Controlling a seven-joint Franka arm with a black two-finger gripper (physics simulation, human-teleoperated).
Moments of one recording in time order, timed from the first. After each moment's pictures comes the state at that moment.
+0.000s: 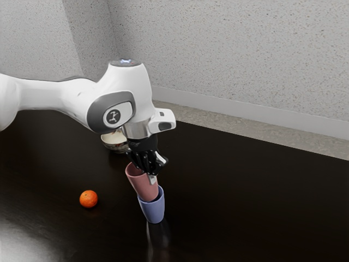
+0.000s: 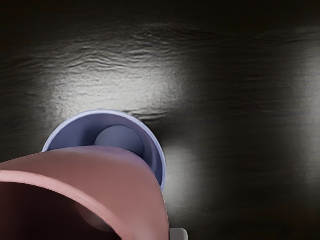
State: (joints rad) arm -0.41 -0.06 0.09 -2.15 -0.05 2.08 -0.20
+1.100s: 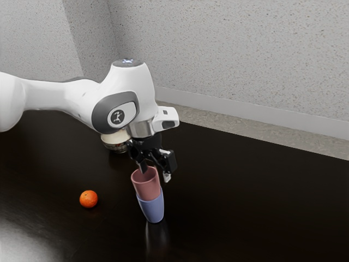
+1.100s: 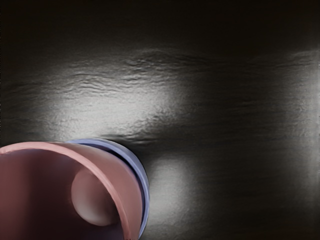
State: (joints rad) arm -0.41 -0.03 0.09 -2.12 -0.06 2.11 -0.19
